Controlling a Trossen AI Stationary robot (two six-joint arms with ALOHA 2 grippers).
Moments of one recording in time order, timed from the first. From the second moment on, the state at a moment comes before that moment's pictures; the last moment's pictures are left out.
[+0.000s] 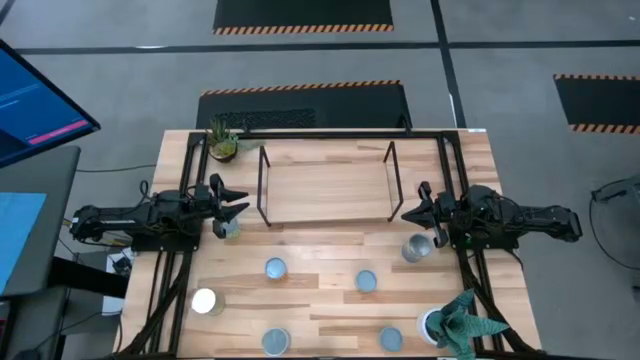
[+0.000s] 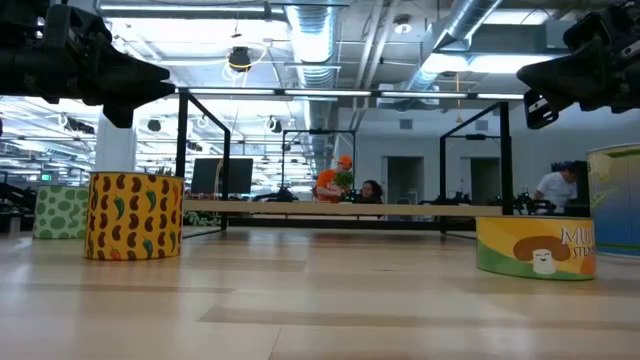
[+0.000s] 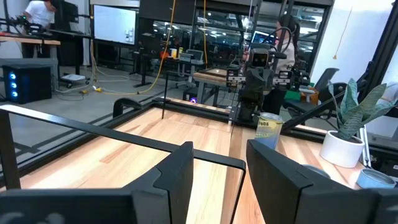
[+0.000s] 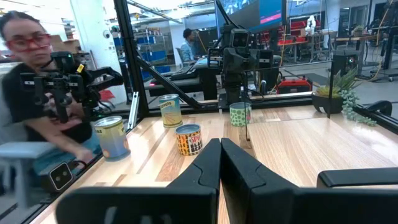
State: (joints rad) left arm 0.03 0.00 0.01 0.06 -0.19 -0.15; right arm -0.10 0.00 0.00 0.05 -0.22 0.14
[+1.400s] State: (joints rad) left arm 0.03 0.01 0.01 0.04 -0.05 -0.43; right arm -0.10 0.00 0.00 0.08 -0.22 0.10
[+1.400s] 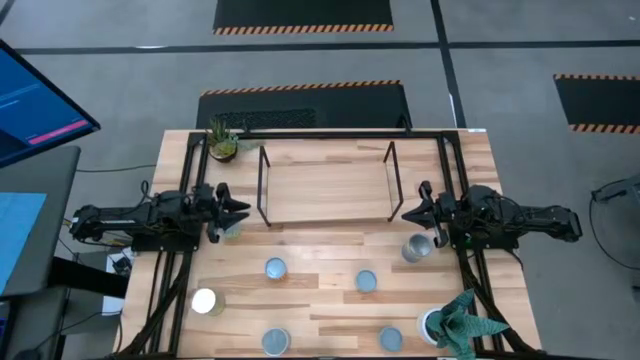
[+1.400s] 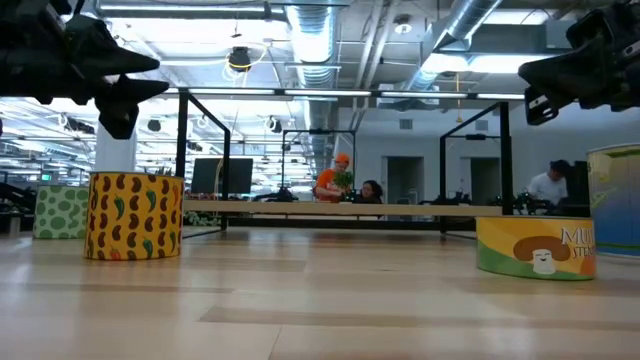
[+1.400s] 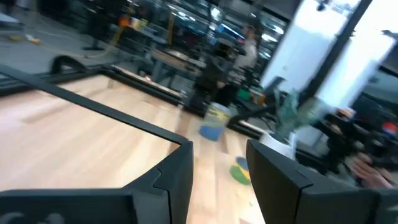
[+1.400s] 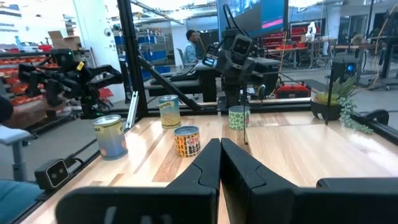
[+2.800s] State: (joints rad) left arm 0.03 0.19 0.17 0.34 0.02 -0.05; right arm -0.10 0.00 0.05 0.48 -0.18 0.08
